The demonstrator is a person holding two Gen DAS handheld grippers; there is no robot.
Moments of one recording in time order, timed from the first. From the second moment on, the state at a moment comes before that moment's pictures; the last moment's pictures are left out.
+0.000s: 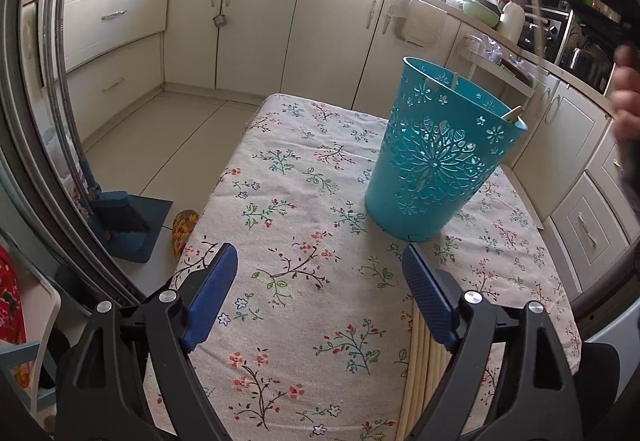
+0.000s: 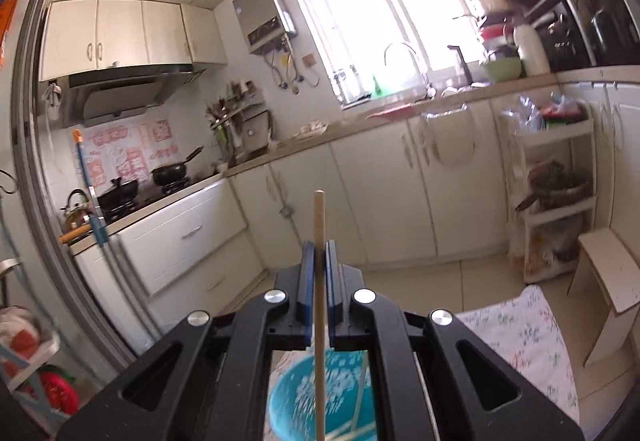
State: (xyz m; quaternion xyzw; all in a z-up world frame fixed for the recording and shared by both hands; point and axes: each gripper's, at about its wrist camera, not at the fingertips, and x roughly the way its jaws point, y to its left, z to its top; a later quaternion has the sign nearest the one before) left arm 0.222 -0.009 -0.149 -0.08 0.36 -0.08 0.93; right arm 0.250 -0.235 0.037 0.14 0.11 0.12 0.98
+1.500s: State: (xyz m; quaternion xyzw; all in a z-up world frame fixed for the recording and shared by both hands) left arm 0.171 -0.036 -0.123 -0.02 0.34 -0.09 0.94; right arm 0.050 -0.214 -0.160 0.14 0.39 0.04 0.91
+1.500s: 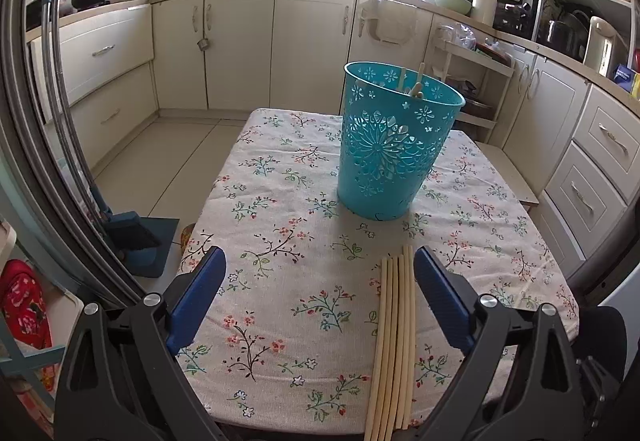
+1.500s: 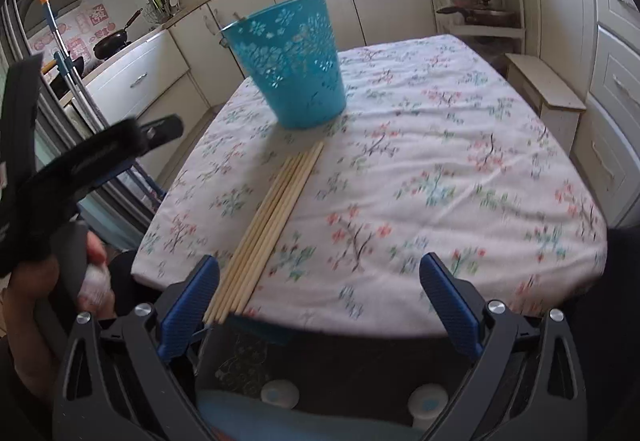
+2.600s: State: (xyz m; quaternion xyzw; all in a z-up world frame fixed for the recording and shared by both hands) left arm 0.239 -0.104 -0.197 0.11 0.44 -0.08 0.89; right arm 0.048 -0.263 -0.180 0.21 0.40 -0.03 0.89
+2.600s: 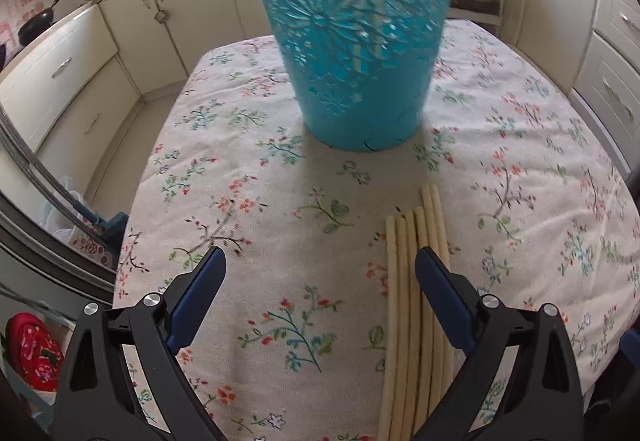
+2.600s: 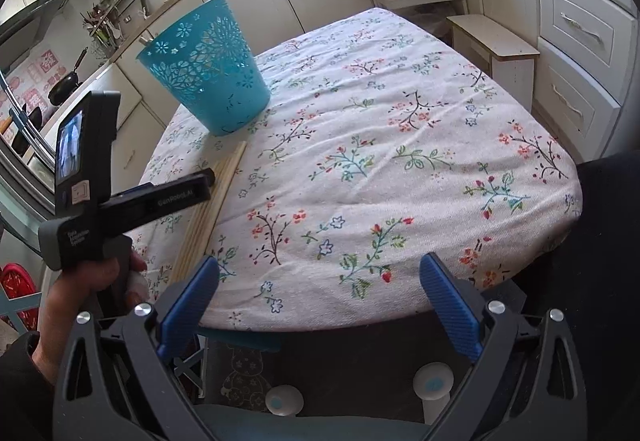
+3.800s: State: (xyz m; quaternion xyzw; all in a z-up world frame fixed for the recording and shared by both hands) left arm 0.255 -0.064 -0.205 0.02 0.47 -0.10 0.88; right arm 0.082 -0.242 -0.155 0.15 0.39 0.01 0.91
